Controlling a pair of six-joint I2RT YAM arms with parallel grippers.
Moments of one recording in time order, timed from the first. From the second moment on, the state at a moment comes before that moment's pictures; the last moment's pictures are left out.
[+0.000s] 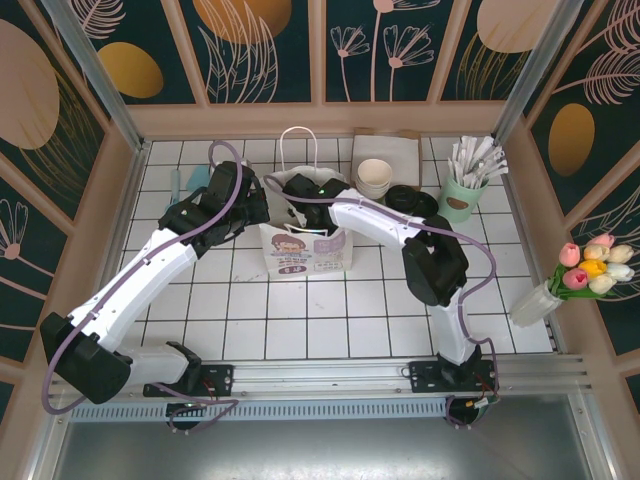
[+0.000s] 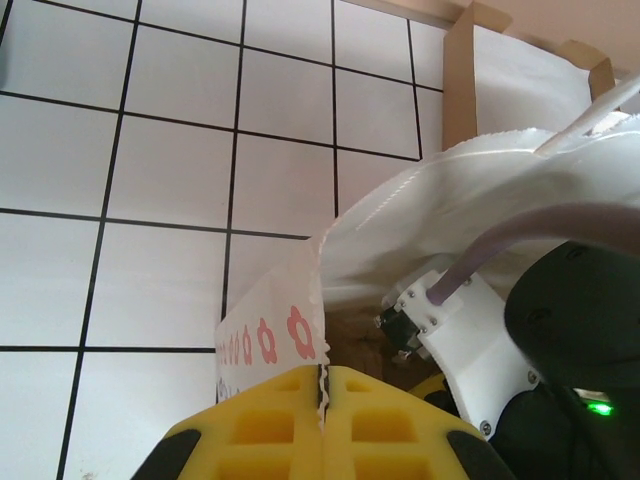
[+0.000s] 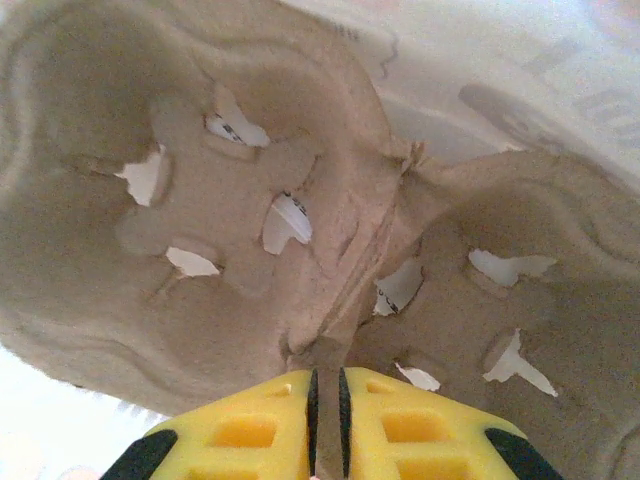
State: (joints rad) left arm -0.57 1.29 1.25 -0.71 -0.17 -0.65; right arm 0.84 2.06 1.74 -1.03 -0.06 0.26
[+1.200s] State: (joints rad) left arm -0.57 1.29 1.25 -0.71 -0.16 -0.64; right arm 0.83 2.11 1.78 -1.01 -0.02 0.20
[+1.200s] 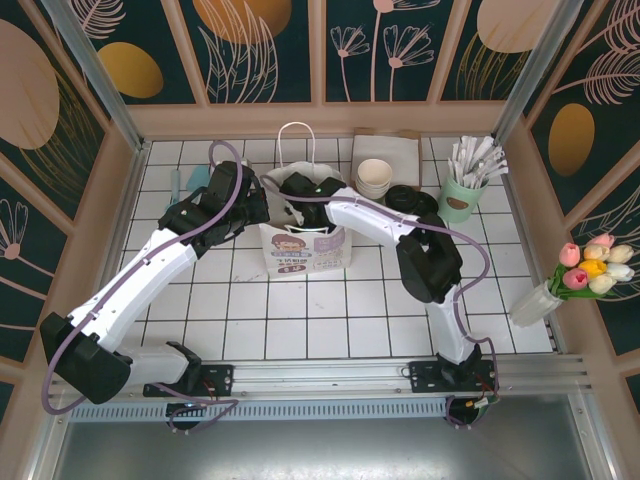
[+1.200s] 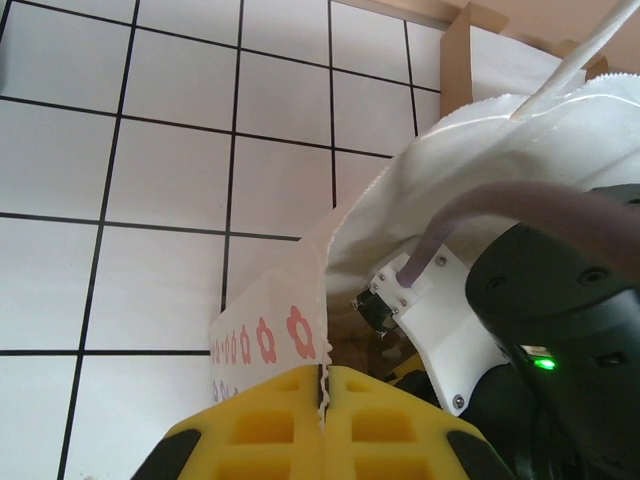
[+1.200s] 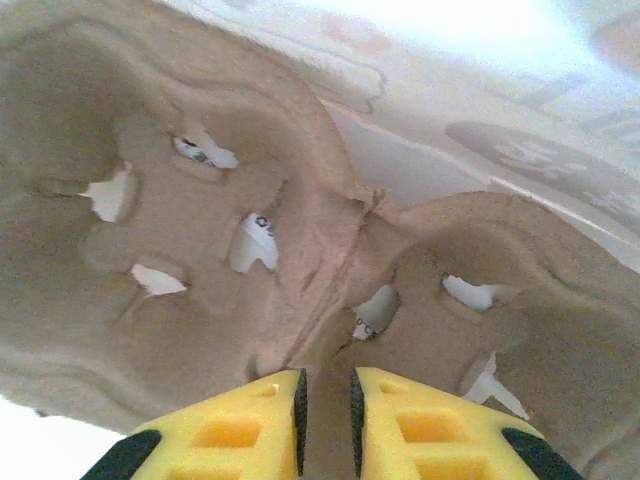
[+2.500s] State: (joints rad) left arm -0.57 1.30 1.27 -0.69 -0.13 -0.60; right arm 0.71 1.68 1.68 -0.69 -0.23 0.04
